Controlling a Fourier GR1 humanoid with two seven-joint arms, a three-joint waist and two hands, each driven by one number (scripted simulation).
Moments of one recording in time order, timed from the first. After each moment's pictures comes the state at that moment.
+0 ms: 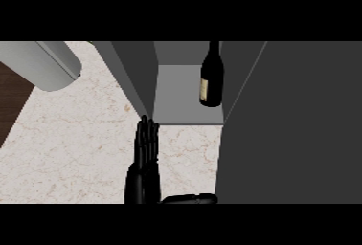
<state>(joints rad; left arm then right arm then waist) -0.12 0.14 -0.81 -1.63 0.53 0.88 -0.60 -0.05 -0.09 0.02 -2.42 -0.19 0.17 0.59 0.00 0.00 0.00</state>
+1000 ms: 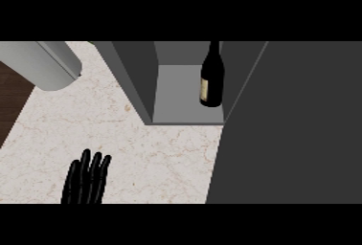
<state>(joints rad) 0.20 0.52 -0.78 -2.05 0.54 0.68 -0.60 0.03 -0.08 0.17 -2.41 -0.23 0.29 0.66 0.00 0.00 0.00</state>
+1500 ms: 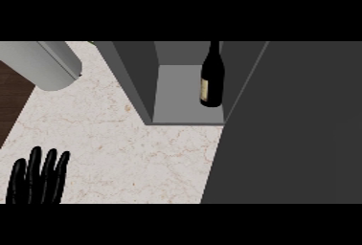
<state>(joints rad) 0.32 0.64 -0.58 -2.14 0.65 0.57 -0.63 0.11 -0.03 0.39 -2.42 -0.25 0.31 0.71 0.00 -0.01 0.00</state>
